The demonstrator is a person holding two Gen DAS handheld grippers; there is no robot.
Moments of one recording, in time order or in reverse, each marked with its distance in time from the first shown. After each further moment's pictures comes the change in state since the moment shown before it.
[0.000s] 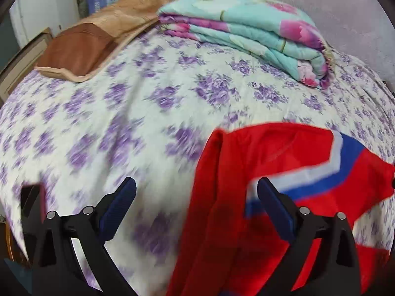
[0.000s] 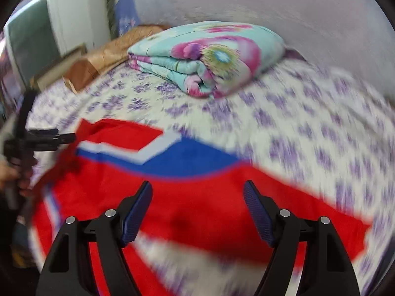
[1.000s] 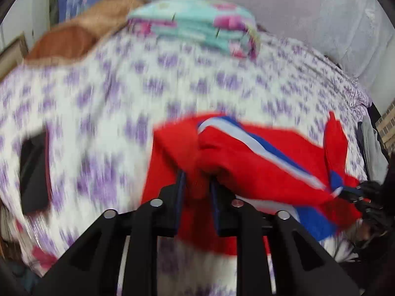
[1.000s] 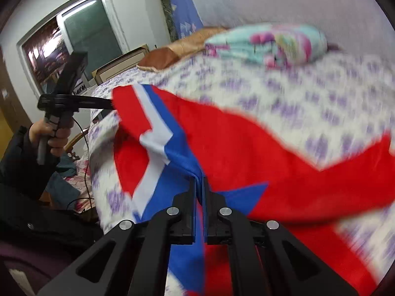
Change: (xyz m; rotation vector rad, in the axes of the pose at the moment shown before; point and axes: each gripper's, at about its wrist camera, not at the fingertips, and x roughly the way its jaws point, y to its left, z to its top) left arm -0.105 0.027 -0.128 0.108 -0.008 -0.255; right arm -0.082 0.089 -0.186 0.012 -0.083 0.355
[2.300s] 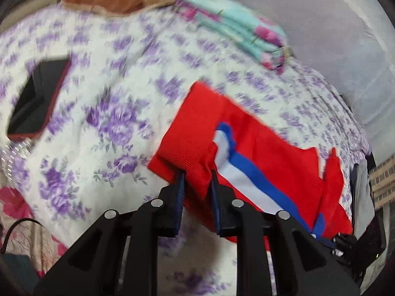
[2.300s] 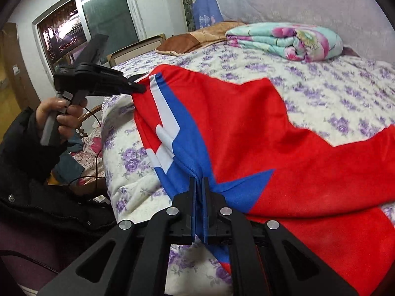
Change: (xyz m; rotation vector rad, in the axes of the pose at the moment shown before) left arm -0.006 0.021 -0.039 -0.252 -0.076 -0.027; right arm 0.001 0.034 -0.042 -0.136 0.007 0.014
